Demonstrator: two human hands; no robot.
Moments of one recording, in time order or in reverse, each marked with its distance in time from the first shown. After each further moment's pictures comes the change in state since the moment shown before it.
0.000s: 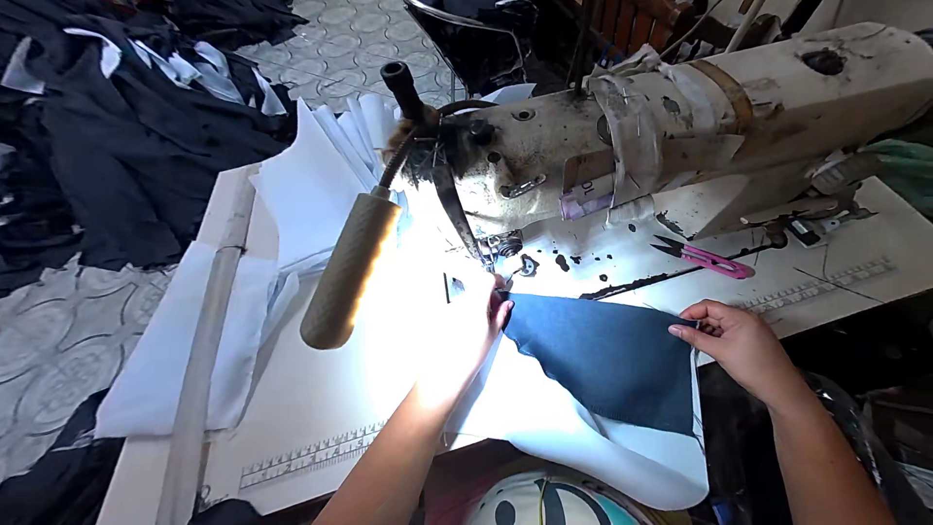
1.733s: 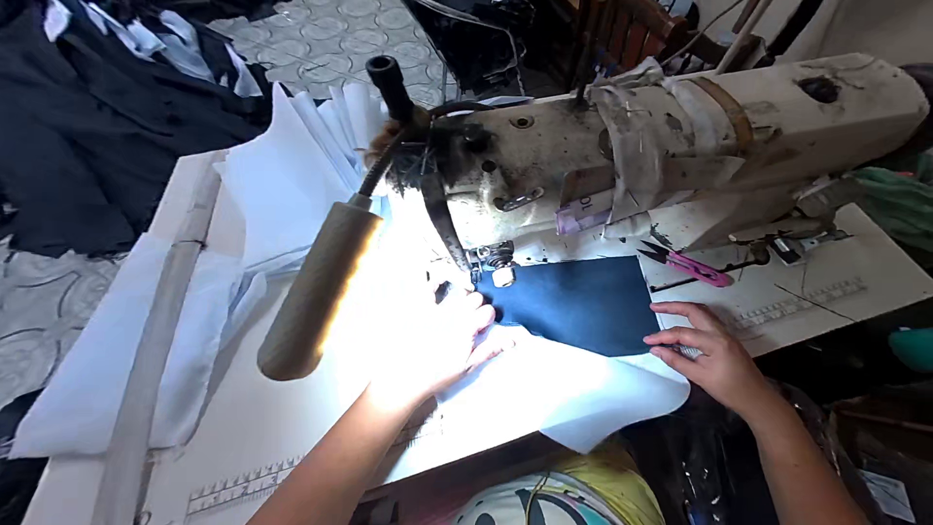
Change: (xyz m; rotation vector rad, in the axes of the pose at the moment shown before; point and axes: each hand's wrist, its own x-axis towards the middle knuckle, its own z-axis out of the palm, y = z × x) left_hand 0.004 -0.029 -0.012 0.080 -0.094 0.475; right_hand 0.012 0.036 0.003 -0.135 -0.004 -0.512
